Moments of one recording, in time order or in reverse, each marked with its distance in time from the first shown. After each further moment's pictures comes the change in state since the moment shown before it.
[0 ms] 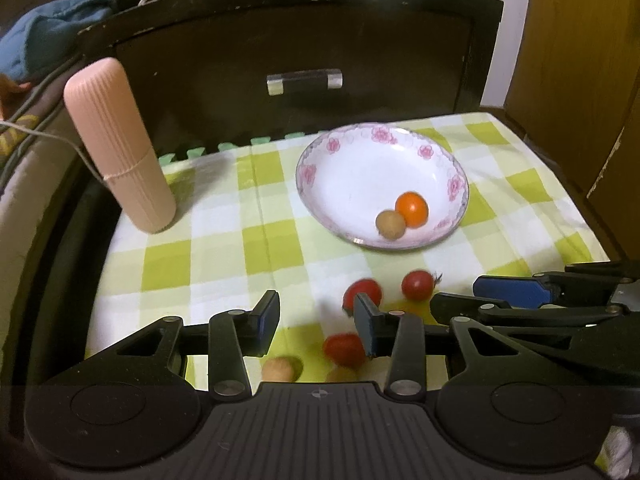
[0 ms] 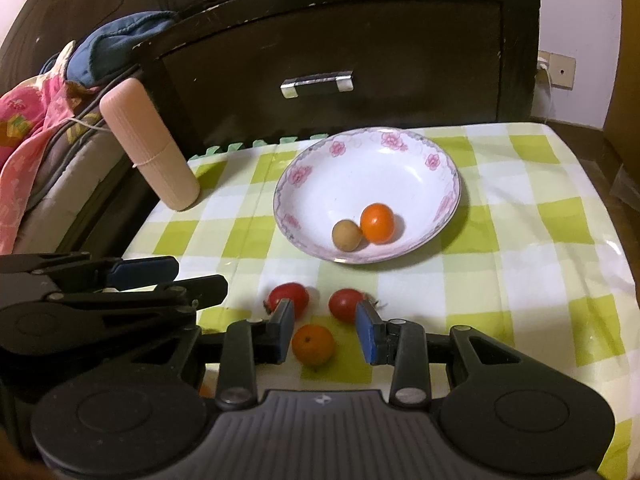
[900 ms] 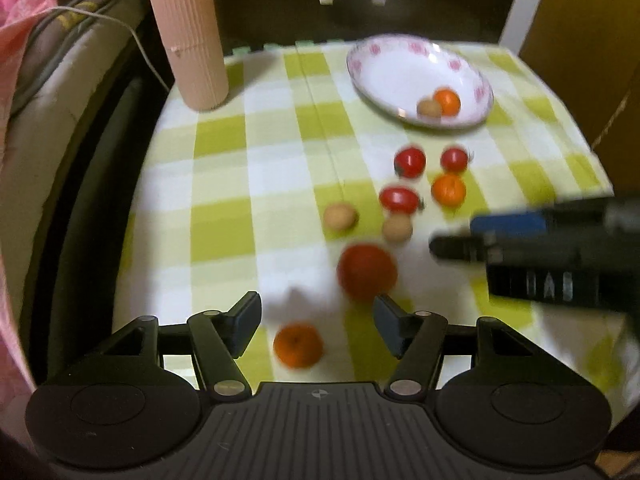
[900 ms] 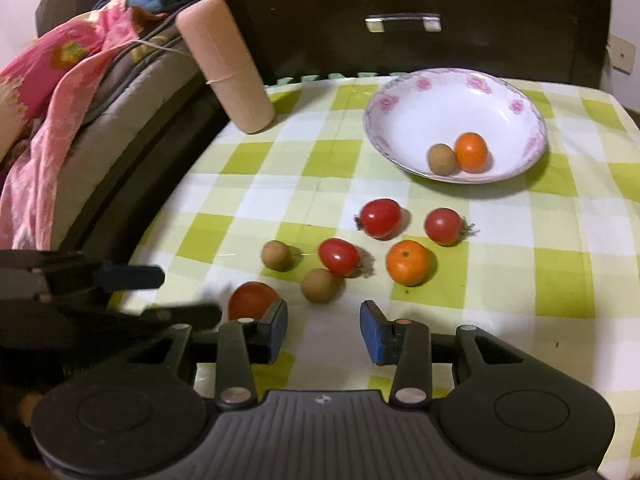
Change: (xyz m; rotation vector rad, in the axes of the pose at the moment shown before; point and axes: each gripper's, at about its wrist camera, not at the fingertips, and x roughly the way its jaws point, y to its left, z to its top) left arm -0.030 0.044 -0.072 -0.033 0.200 -0.001; right arm 0.006 0.046 -0.038 -0.102 0.127 0.124
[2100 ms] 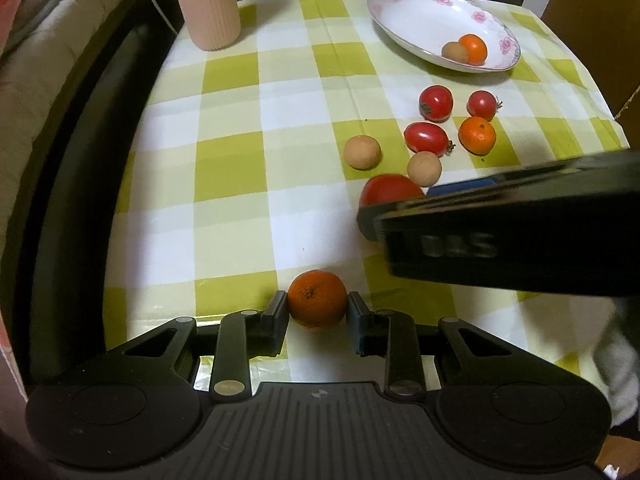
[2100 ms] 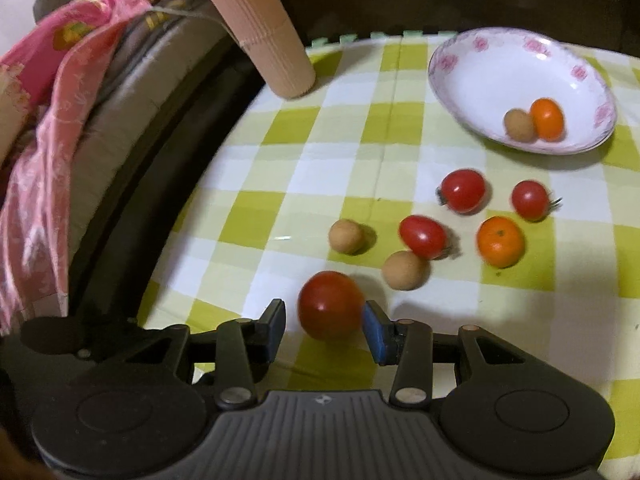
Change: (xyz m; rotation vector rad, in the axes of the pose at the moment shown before) left arm 0.022 0.005 -0.017 -0.038 0.113 0.017; right arm 0.040 0.040 0.008 0.053 0.118 0.063
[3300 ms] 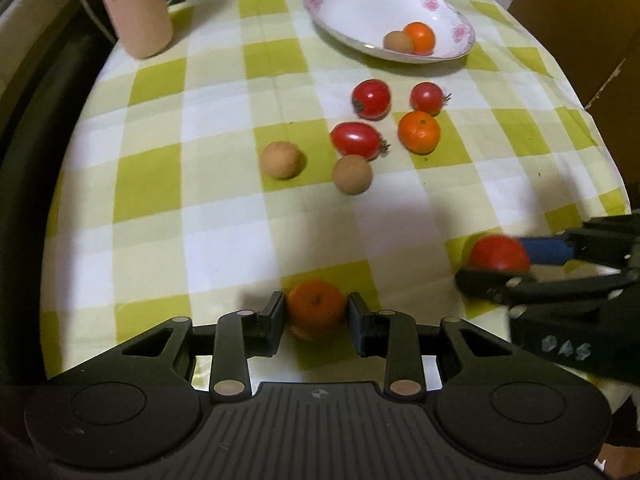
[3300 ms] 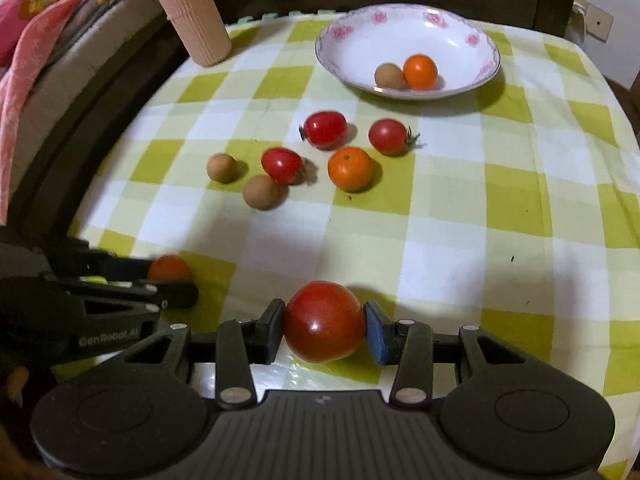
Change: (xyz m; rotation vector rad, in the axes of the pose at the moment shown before) left arm 0.019 -0.038 0.010 0.055 -0.005 -0.086; right arm -0.036 -0.060 -0.047 -0.035 0.037 -0.186
